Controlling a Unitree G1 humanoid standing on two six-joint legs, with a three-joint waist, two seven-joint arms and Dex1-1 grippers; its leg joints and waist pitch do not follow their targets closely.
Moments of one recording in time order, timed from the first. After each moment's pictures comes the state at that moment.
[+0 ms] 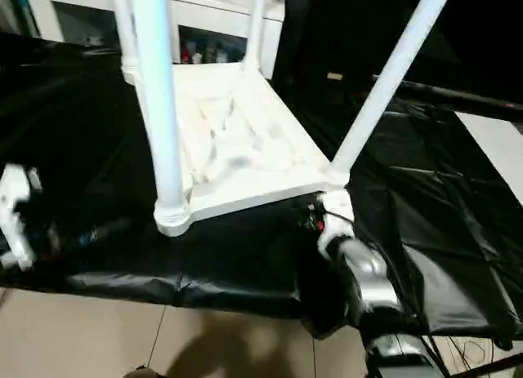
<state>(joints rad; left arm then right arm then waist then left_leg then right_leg) -0.17 0.57 0.22 -0.01 -0.43 0.33 -1.04 -0.43 -0.20 -0.04 0.87 0.13 -0.13 0.43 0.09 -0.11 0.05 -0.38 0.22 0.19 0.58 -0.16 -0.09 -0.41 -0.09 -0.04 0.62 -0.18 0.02</state>
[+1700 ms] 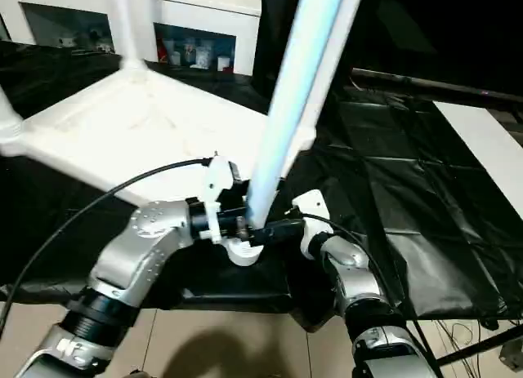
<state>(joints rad) -0.47 0.07 -0.29 0.19 -0.24 0.20 -0.93 -0.48 -0.14 0.02 0.90 0.05 -0.13 0.55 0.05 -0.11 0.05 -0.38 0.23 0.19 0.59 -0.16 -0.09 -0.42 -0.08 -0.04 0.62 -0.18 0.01</state>
